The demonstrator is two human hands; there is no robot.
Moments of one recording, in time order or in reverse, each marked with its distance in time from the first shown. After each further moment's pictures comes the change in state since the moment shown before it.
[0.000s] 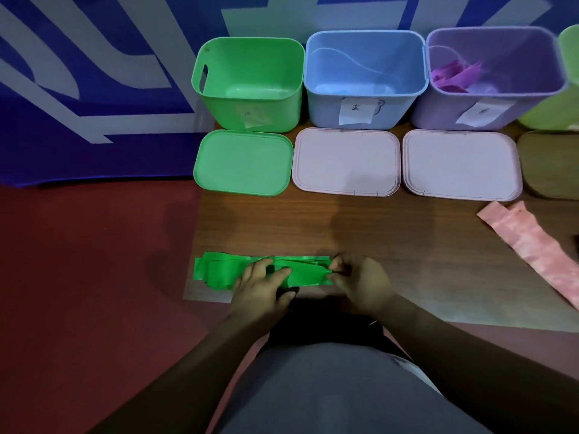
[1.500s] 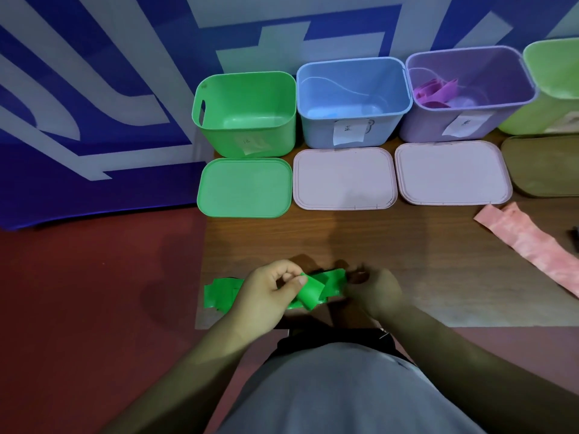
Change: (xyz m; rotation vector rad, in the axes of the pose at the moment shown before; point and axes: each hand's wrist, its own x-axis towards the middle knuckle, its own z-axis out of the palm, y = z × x) left_hand 0.008 0.018 -0.079 -0.772 0.044 0.157; right_hand -0.010 -0.027 -0.006 0.270 0.134 0.309
